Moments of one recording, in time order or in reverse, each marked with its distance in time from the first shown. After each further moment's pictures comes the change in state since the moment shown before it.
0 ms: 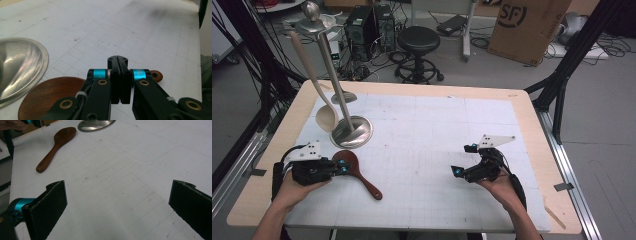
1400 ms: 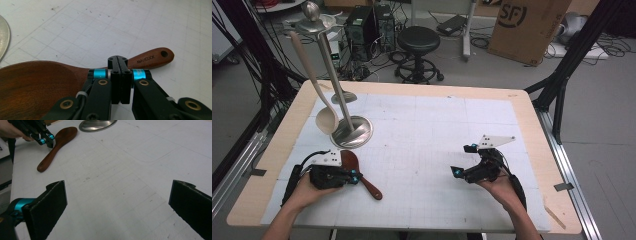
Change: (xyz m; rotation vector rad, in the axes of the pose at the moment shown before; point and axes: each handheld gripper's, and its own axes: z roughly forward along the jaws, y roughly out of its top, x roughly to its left) left arm 0.003 -0.017 0.041 0.181 -0.064 0.020; right arm 0.002 0.001 0.000 -0.003 0.002 -0.006
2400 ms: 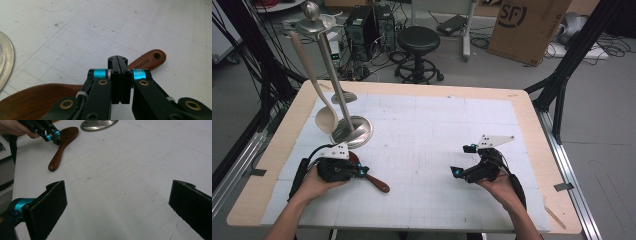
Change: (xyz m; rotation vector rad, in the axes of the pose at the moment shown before) left arm 0.002 0.022 0.010 -0.008 0.002 0.009; right arm -0.001 0.000 0.002 0.007 0.018 0.001
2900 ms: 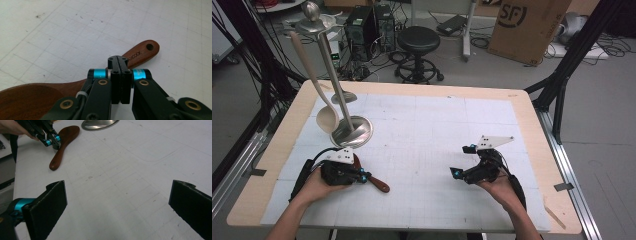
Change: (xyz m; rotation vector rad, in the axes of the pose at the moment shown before) left arm -0.003 -0.001 0.010 0.063 -0.035 0.020; right arm 0.002 0.000 0.000 0.003 -0.002 -0.009
